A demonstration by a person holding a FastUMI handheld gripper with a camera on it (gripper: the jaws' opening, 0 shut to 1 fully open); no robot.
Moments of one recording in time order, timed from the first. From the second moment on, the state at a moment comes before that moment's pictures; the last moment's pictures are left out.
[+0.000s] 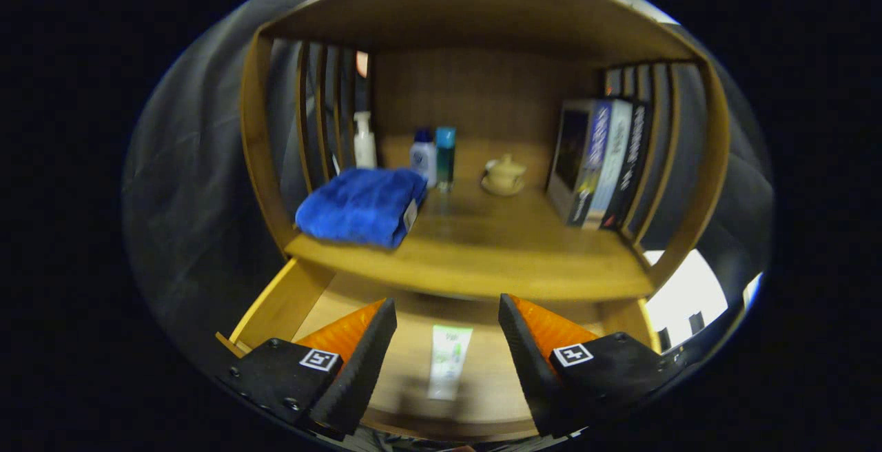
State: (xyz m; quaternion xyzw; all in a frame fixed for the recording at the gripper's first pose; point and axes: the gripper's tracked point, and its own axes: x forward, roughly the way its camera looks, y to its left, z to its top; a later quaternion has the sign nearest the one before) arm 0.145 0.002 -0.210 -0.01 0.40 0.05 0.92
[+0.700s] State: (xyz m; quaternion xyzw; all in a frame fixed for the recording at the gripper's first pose) arm 0.097 -0.020 -0.335 -0.01 0.62 0.00 0.79
